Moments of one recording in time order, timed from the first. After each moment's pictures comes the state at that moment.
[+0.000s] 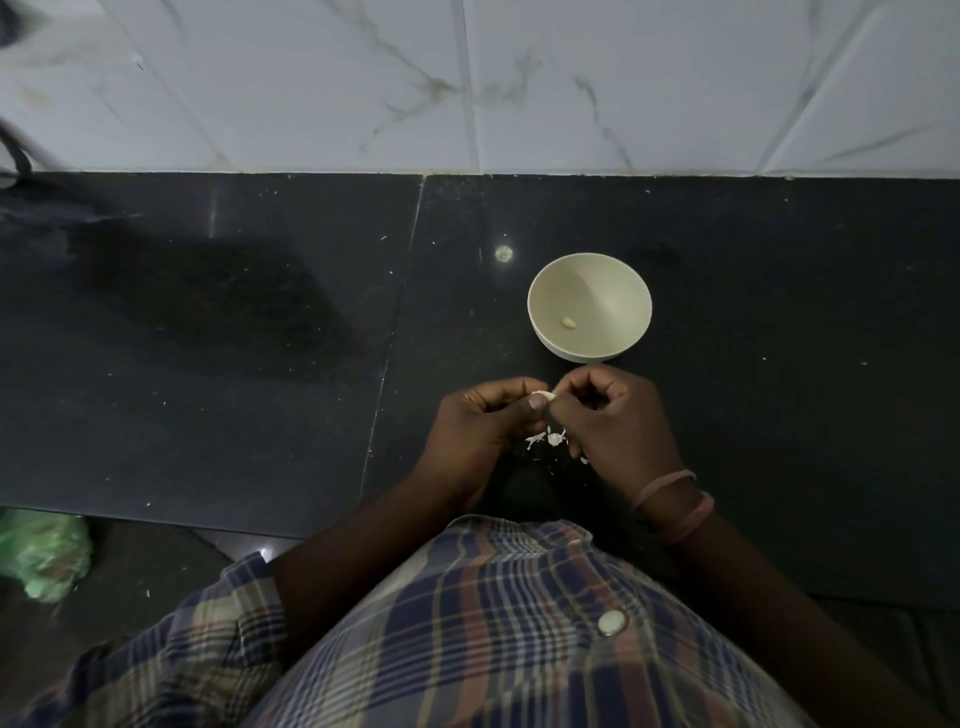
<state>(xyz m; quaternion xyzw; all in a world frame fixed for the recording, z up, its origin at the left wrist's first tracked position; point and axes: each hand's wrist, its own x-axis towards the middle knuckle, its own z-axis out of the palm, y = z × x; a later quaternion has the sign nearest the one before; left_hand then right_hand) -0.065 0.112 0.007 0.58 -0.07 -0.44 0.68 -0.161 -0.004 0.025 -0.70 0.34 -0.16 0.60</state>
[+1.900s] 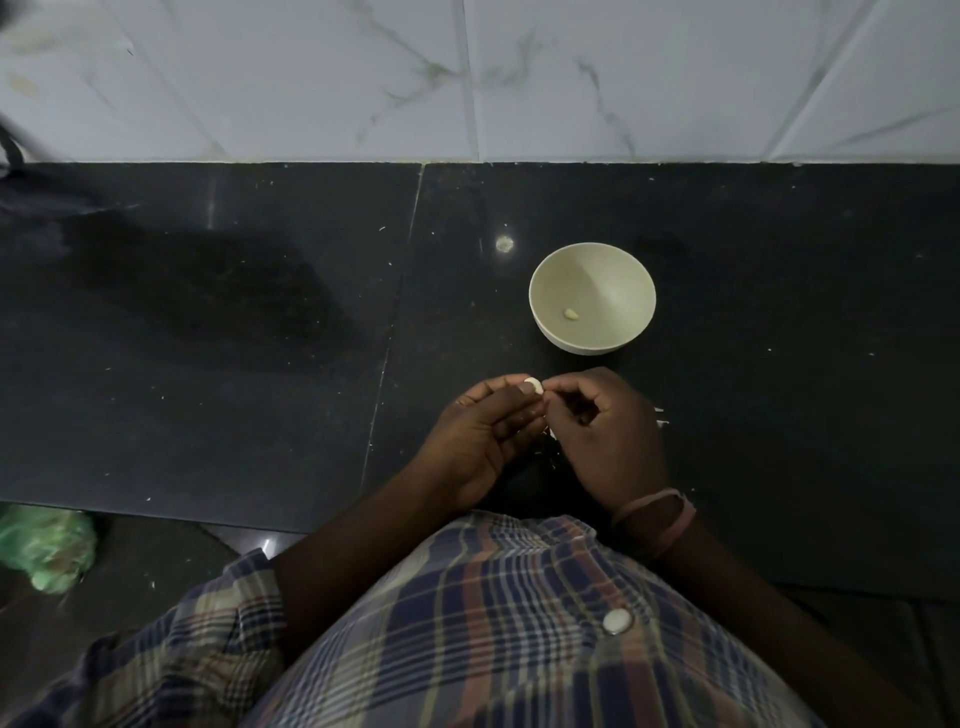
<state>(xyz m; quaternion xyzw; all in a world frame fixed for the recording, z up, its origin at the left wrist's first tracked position) -0.058 0.112 0.001 0.48 0.11 -0.52 0.70 -0.164 0.005 -0.002 -0.81 0.29 -0.23 0.45</state>
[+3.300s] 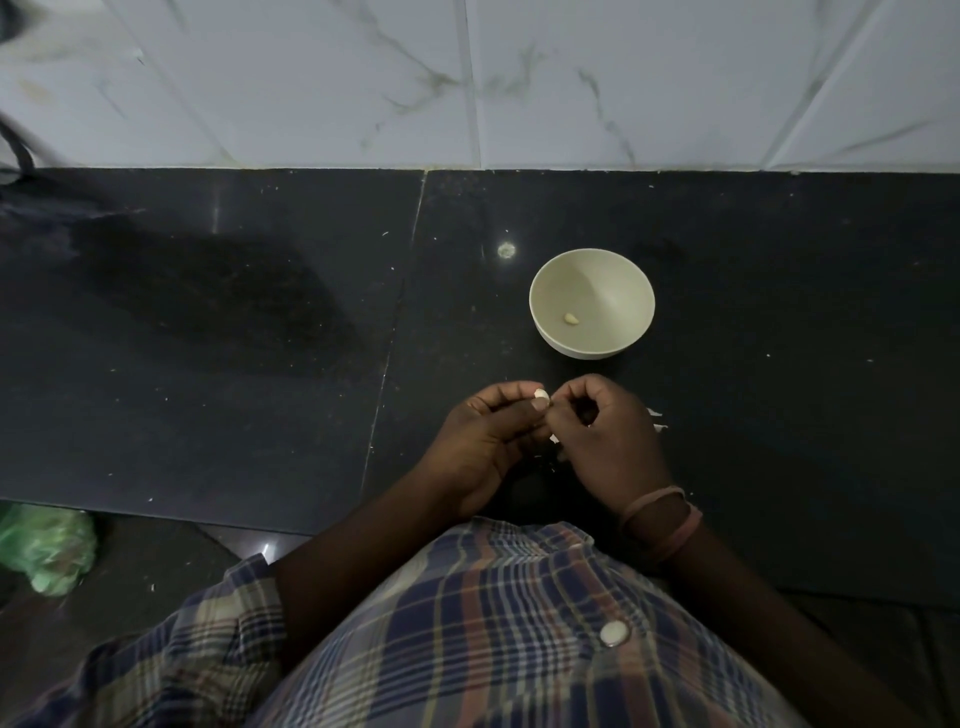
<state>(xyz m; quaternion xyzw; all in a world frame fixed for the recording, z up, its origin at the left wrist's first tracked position) -0.066 0.115 0.006 0.49 0.02 -0.52 0.70 -0.164 0.006 0.008 -0.74 0.38 -0.13 0.54</state>
